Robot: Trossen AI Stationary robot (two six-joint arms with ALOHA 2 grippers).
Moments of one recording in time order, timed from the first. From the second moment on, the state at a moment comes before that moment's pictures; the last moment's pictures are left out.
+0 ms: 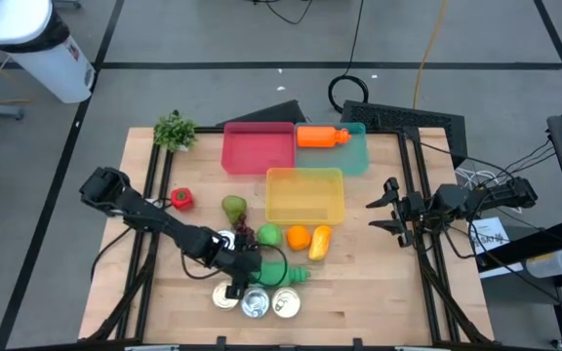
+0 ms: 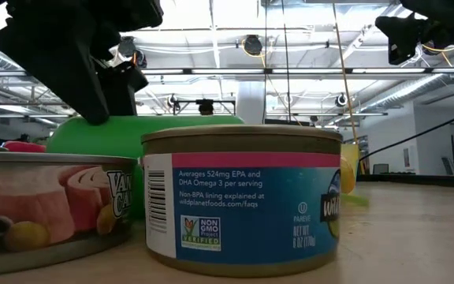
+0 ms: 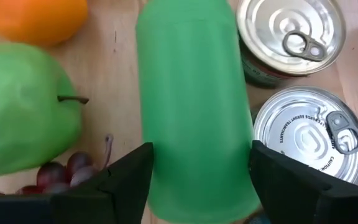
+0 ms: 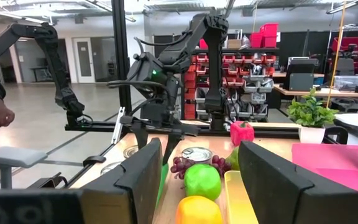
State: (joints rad) left arm -0.46 1.66 1.00 -0.41 -0.07 -0.38; right arm 0.23 0.16 0.17 0.13 0.08 0.02
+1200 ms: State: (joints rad) left arm -0.41 1.71 1.00 -0.41 -0.02 -0.34; right arm 0.23 0.16 0.17 0.12 0.08 0.02
